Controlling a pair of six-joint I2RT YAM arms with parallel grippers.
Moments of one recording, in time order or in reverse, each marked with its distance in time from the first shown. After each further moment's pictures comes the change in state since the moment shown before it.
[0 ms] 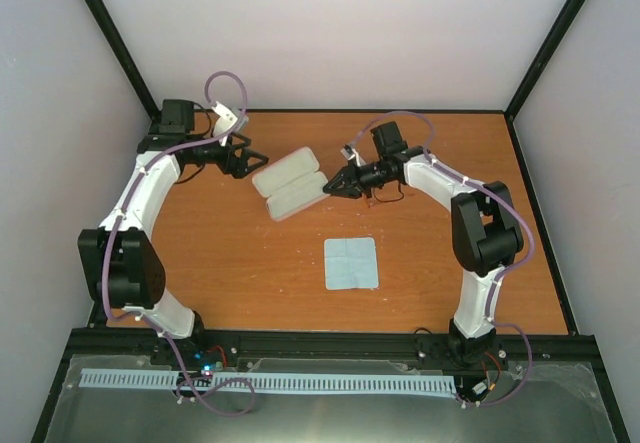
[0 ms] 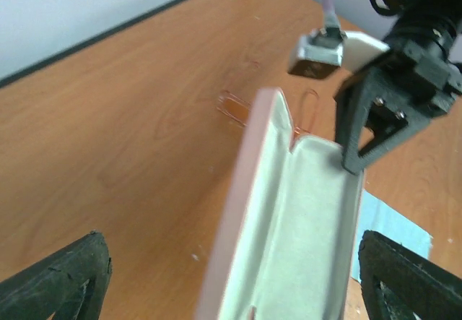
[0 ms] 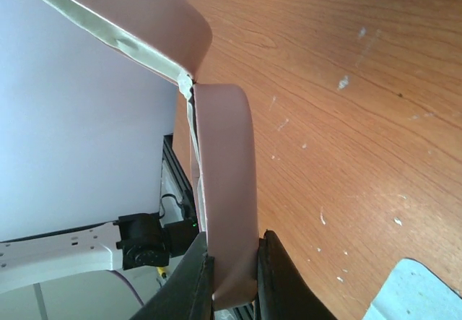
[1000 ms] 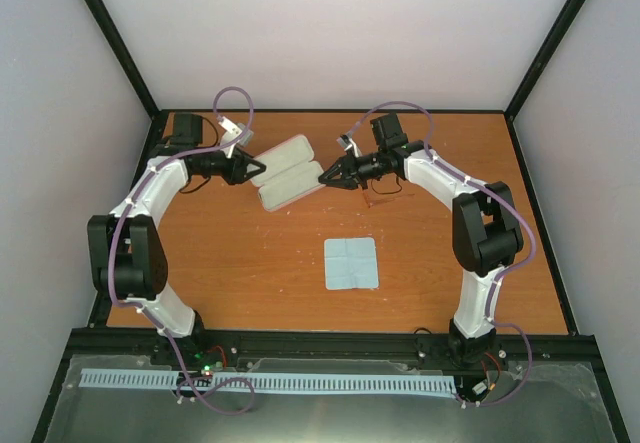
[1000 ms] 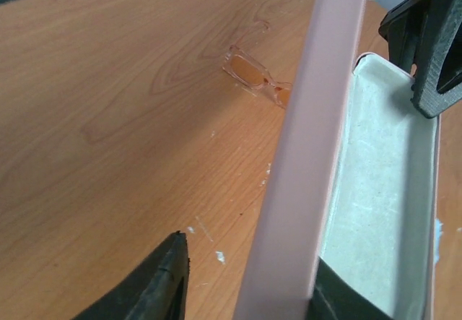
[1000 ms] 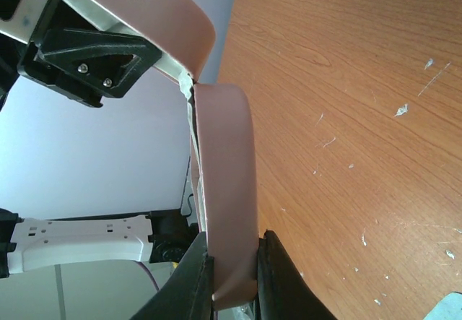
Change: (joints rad) left arm -0.004 0.050 -0.129 0.066 -0.006 -0.010; right arm -0.002 0.000 0.066 0.051 -0.087 0.034
